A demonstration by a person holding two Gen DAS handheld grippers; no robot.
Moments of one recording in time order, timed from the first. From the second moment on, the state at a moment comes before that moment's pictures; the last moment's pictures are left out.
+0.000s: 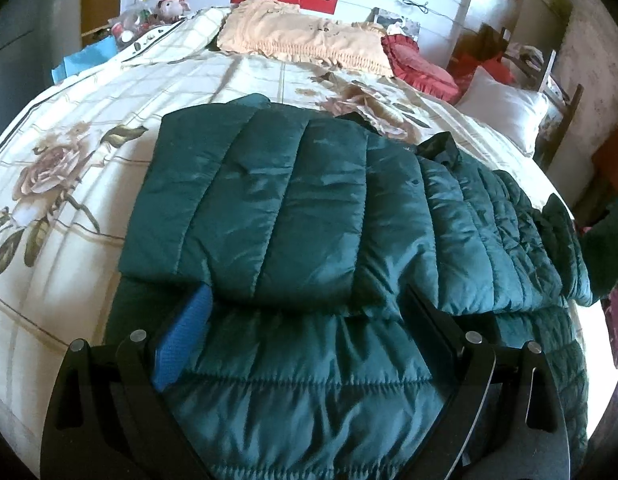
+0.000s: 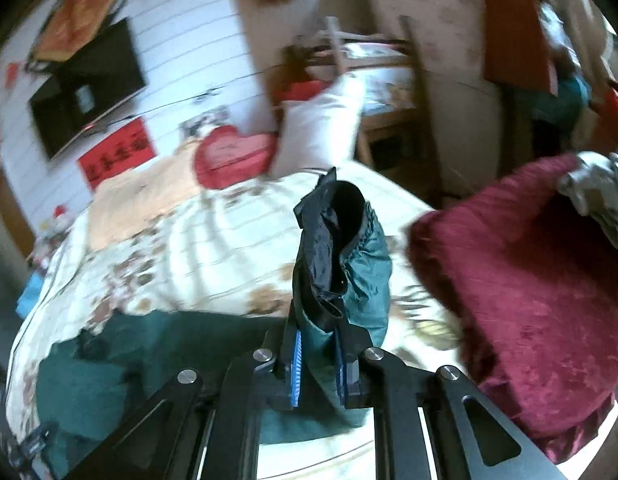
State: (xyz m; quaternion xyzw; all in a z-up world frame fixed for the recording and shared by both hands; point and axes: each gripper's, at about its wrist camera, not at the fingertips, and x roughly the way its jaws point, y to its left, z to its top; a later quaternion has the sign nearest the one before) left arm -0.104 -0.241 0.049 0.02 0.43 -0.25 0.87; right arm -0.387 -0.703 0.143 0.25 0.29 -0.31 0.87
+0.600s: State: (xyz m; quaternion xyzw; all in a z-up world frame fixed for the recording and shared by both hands) left arm -0.082 -0.216 0.069 -0.04 0.43 -0.24 0.87; right arm -0.258 -0.560 0.157 0.23 0.32 -0.10 0.92
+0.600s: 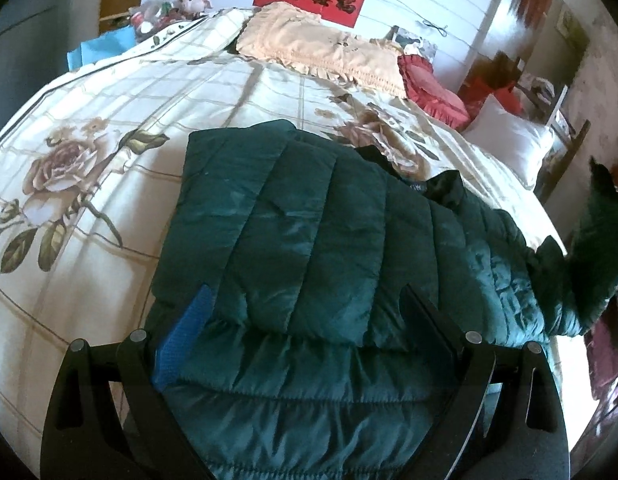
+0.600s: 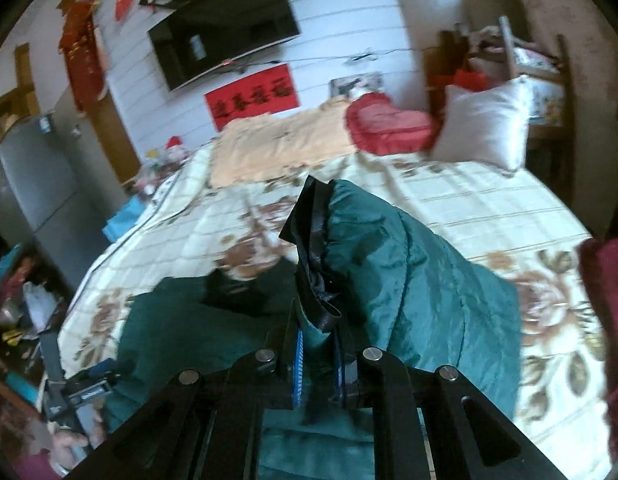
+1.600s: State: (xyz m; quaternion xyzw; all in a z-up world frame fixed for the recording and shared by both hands) left arm -0.083 -0.214 0.060 -0.05 0.45 -0.24 0.86; right arm -0.170 -0.459 0.116 0.26 0.38 0.02 0.89
